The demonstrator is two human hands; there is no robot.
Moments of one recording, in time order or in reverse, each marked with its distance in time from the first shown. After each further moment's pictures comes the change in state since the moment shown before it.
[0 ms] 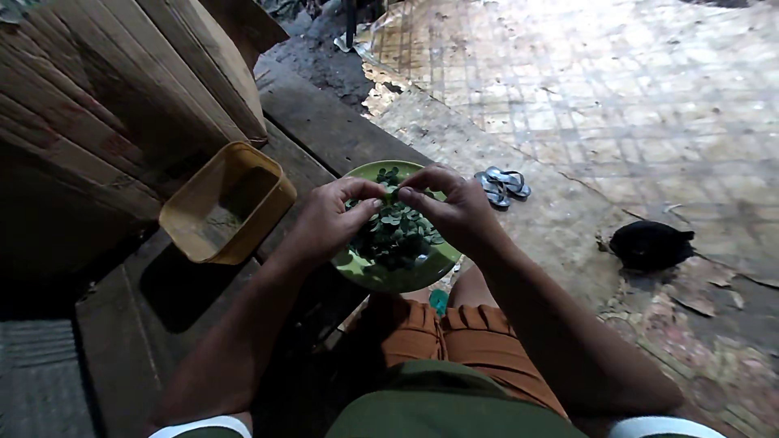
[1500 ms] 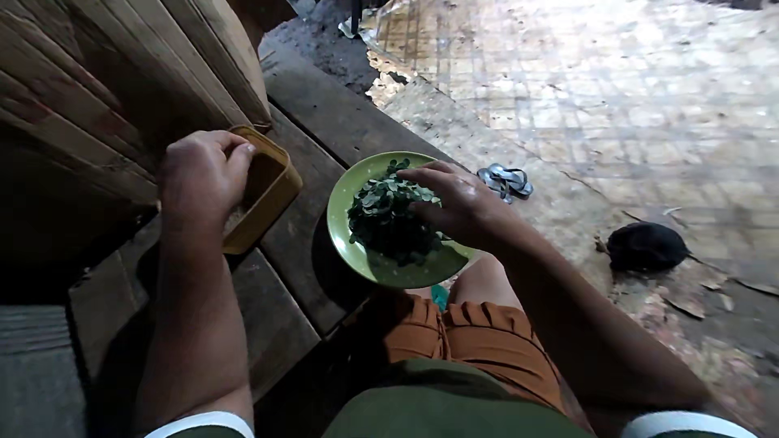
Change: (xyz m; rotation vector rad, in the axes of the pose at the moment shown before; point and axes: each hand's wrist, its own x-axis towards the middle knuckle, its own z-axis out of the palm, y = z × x) left_hand -0.016 -0.026 -0.107 0.722 0.372 -0.440; right_hand 0.012 0.003 -0.005 -0.337 -0.349 -0.012
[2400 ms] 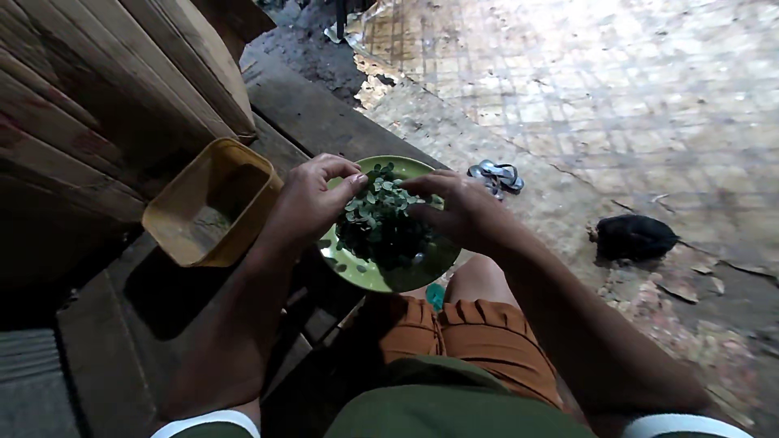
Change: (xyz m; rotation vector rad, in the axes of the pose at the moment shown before) left_hand -0.022 0.080 0.055 -0.599 -0.288 0.403; right_hand -0.016 0.016 -0.005 0.012 0.090 0.011
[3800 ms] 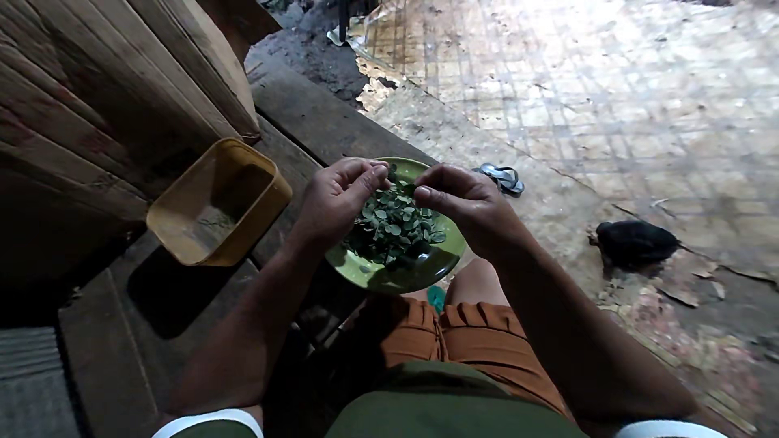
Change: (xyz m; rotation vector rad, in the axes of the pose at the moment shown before) left_hand -0.002 0.011 0.025 -0.398 0.060 -0.008; right_hand -0.003 -0.017 0.005 0.843 0.142 0.091
